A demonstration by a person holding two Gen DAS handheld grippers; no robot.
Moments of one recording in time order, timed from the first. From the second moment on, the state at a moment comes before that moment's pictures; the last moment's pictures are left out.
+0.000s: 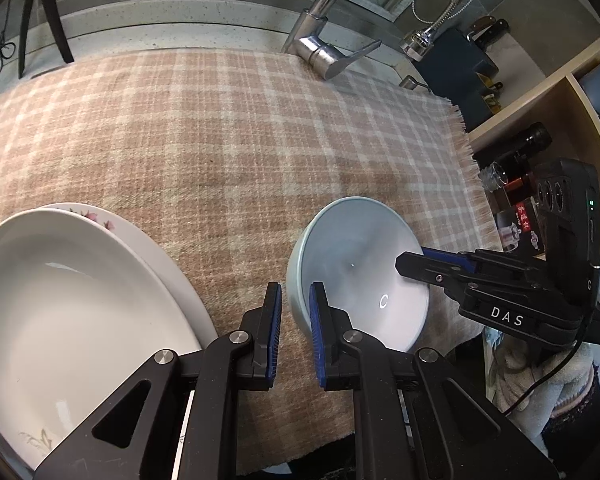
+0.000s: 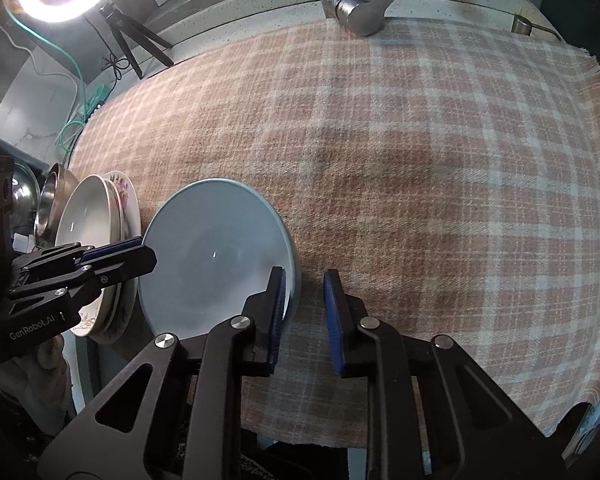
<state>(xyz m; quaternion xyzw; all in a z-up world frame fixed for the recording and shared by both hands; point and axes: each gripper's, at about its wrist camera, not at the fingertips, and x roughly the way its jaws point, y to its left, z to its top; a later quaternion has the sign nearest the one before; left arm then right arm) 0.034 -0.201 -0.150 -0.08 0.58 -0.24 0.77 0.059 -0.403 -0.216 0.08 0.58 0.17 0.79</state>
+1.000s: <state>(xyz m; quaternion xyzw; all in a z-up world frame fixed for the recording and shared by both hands) 0.030 -0.156 -0.100 -0.11 0.53 -0.24 0.81 0.071 -0.351 -0.166 0.06 0.55 0.18 0.81</state>
